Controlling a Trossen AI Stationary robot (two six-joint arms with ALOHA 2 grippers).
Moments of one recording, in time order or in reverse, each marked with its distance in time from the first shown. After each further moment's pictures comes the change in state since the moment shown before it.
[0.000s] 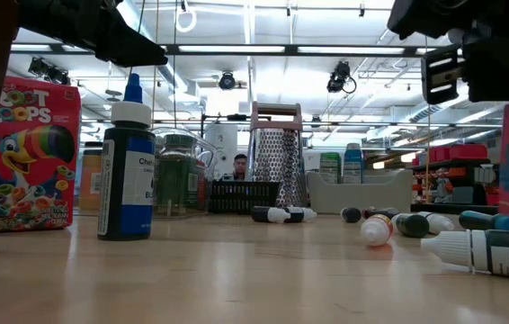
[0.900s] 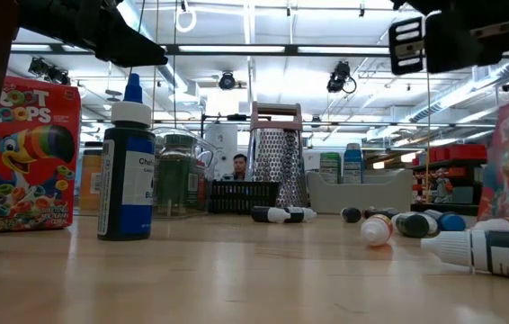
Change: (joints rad) left arm 0.000 0.000 0.000 0.000 0.000 -0.004; right arm -0.035 -0.084 -0.002 0.234 0.040 0.156
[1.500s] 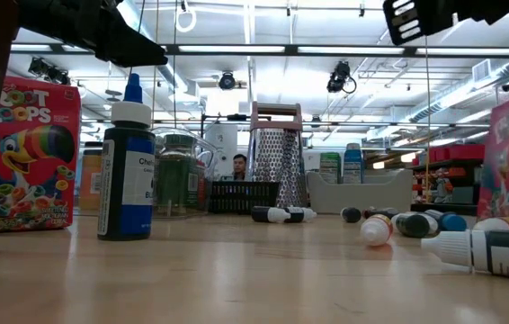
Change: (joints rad) left arm 0.000 0.000 0.000 0.001 0.000 0.000; right arm 0.000 -0.170 0.000 0.164 0.073 0.420
